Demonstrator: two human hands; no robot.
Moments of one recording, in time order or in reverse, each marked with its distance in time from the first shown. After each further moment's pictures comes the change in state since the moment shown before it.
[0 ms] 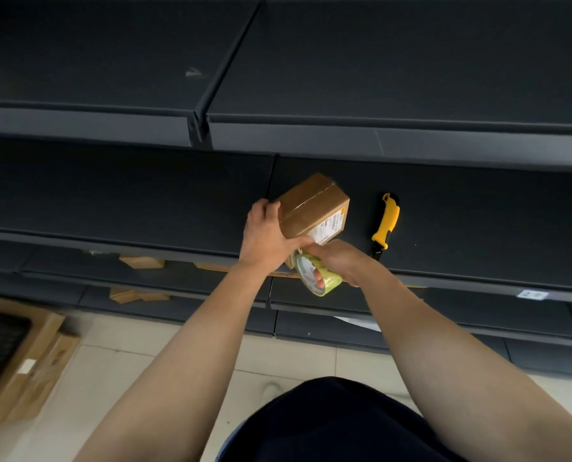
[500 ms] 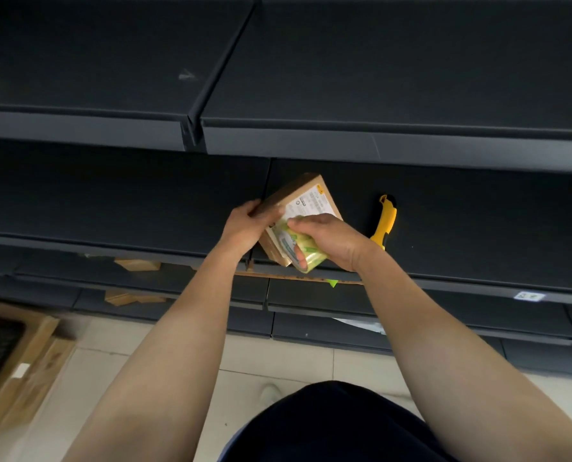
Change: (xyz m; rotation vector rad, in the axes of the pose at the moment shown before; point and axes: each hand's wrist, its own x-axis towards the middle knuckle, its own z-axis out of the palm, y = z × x) left_hand 0.033 -0.027 -0.019 -0.582 -0.104 -0.318; right_hand -0.022 -0.043 -0.008 0.087 -0.155 -0.288
